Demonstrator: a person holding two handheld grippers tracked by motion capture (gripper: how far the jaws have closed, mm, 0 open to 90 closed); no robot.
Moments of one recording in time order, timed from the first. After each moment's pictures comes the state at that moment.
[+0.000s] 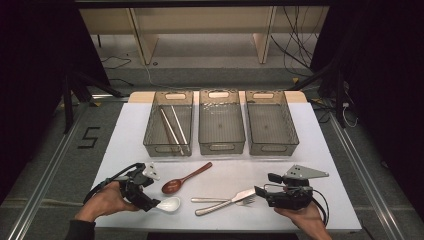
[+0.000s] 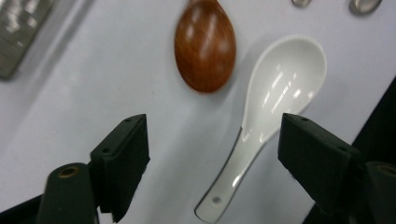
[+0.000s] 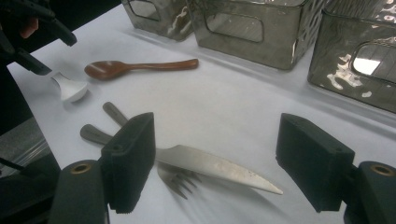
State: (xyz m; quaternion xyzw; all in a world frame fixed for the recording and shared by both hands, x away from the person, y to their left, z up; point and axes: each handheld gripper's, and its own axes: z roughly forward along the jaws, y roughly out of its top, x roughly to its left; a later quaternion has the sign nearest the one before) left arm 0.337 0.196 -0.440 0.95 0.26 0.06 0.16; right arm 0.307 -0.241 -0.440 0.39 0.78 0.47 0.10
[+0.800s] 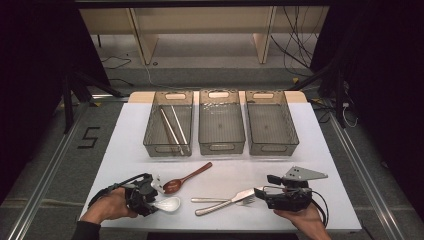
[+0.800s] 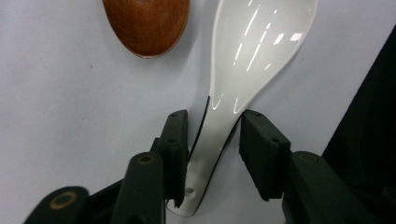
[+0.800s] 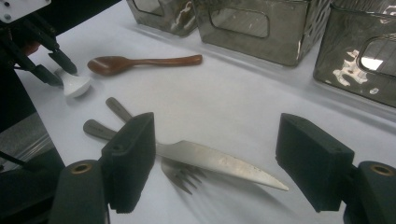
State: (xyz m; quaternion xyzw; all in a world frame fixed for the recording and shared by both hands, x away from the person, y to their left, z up) left arm 0.331 0.186 -0.463 0.97 0.20 0.03 0.11; right arm 0.305 -0.240 -0.441 0.39 0.79 0.47 0.10
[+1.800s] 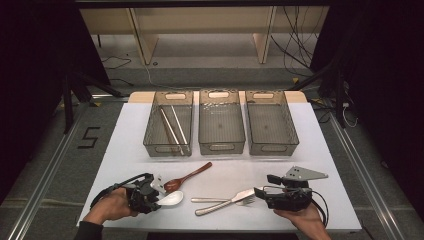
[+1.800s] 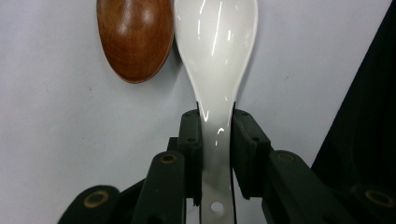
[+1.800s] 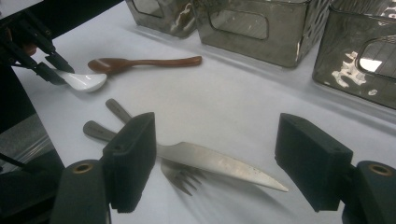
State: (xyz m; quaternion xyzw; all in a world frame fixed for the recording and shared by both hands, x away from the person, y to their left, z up) left arm 0.329 0.184 -0.457 0.97 0.20 0.03 0.14; right arm 0.305 -0.240 -0.441 0.39 0.79 0.47 0.10
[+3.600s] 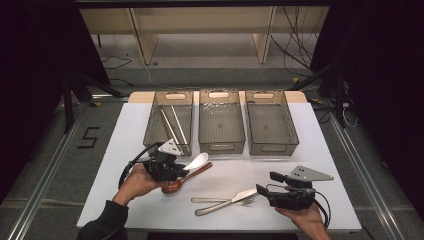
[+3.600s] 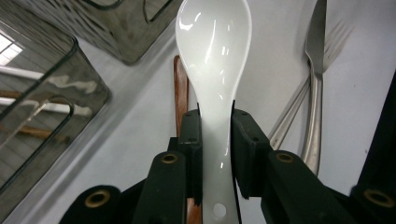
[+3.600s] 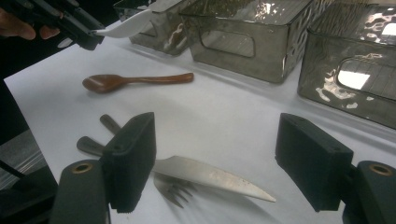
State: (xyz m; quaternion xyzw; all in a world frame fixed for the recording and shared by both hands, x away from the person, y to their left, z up) left arm 0.378 0.139 -0.406 0.90 0.28 0.06 0.33; right arm 0.303 -0.245 -0.439 0.40 0.77 0.49 0.13
